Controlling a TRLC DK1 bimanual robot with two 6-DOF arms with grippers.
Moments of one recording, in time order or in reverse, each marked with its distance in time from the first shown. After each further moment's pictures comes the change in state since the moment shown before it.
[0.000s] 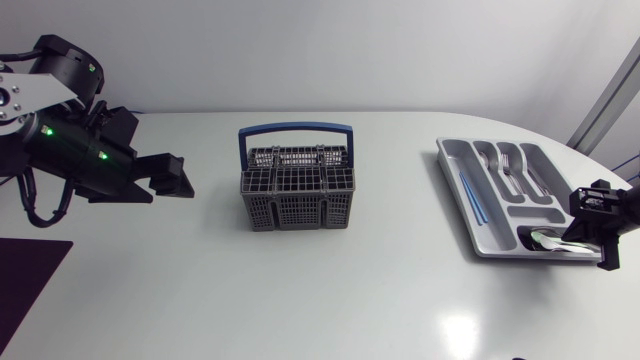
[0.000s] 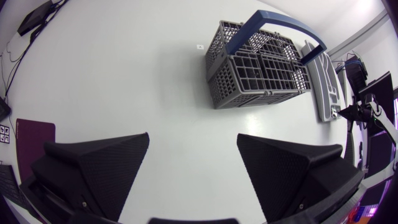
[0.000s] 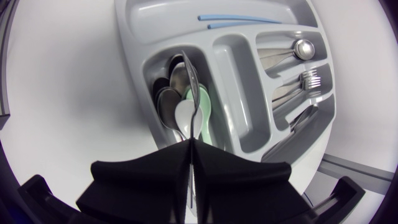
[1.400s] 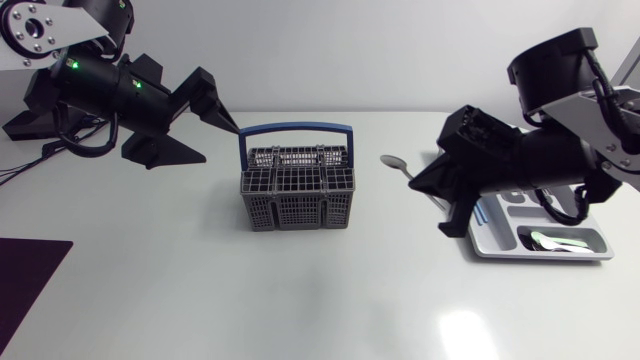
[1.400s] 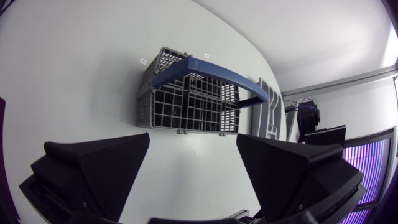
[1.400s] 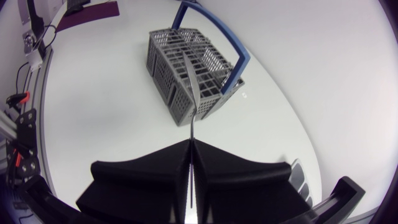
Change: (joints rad) left arm -0.092 0.169 0.286 0.014 0.228 -0.429; right arm 0.924 -0.601 -0.207 0.090 -0.134 1.039
